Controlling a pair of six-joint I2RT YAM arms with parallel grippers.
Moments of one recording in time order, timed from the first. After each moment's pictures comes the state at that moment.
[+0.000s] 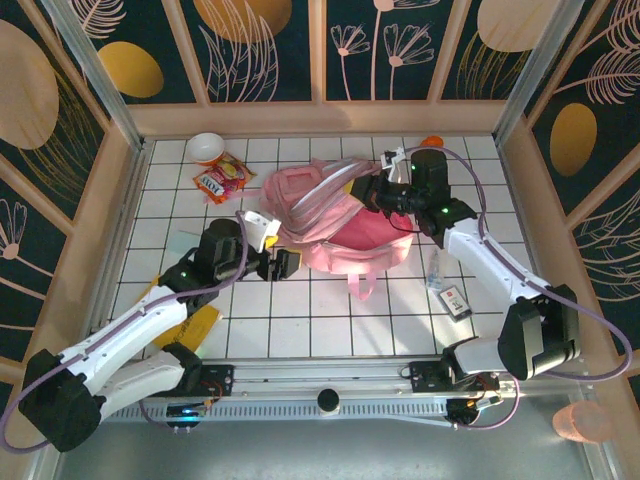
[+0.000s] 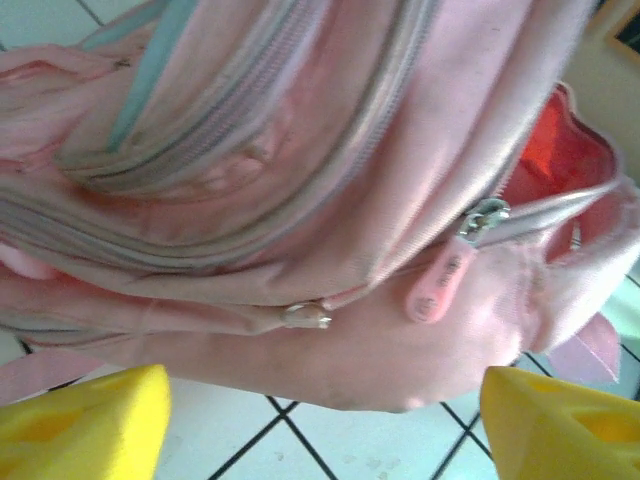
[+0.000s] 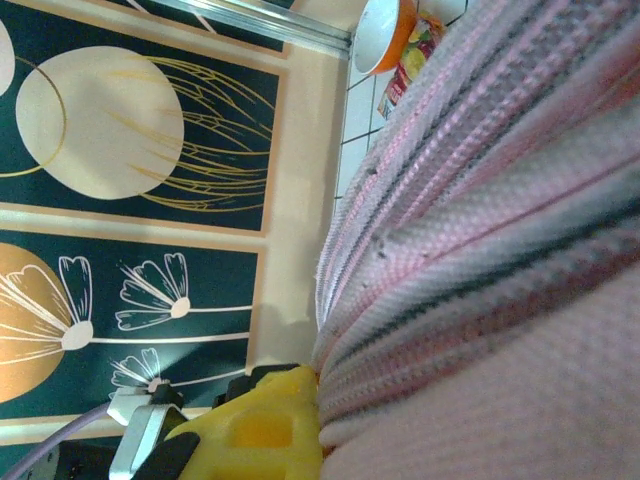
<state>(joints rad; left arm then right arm) -0.63 0.99 0.66 -0.15 0.24 -0.18 0.39 1.36 1.06 -0.09 -0.74 0.98</state>
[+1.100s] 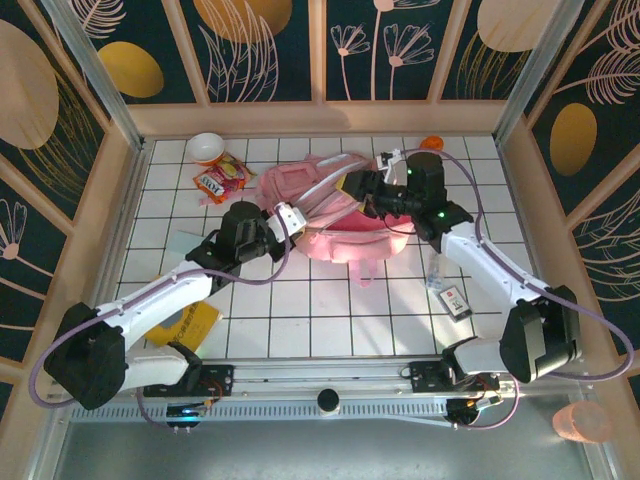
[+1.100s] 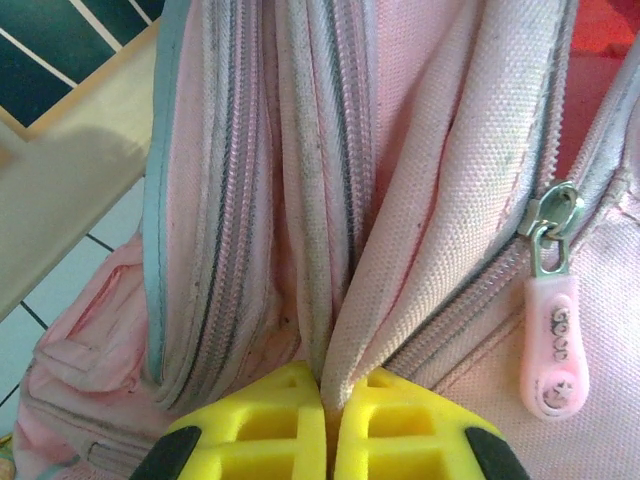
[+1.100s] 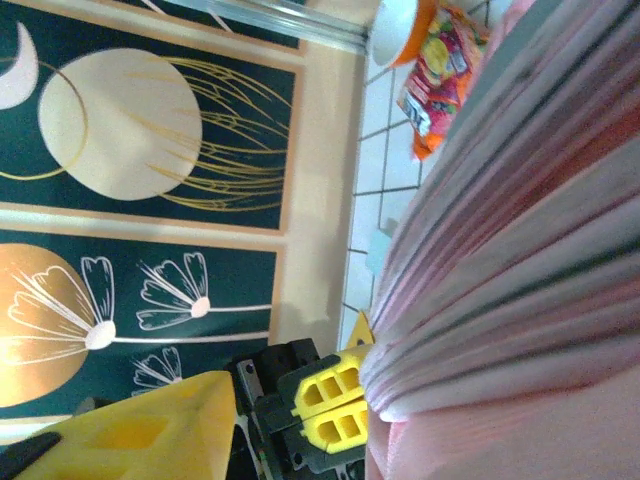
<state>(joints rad) -0.63 1.26 0.76 0.07 0.19 0.39 0.44 1.34 1.01 0.01 -0.69 1.07</state>
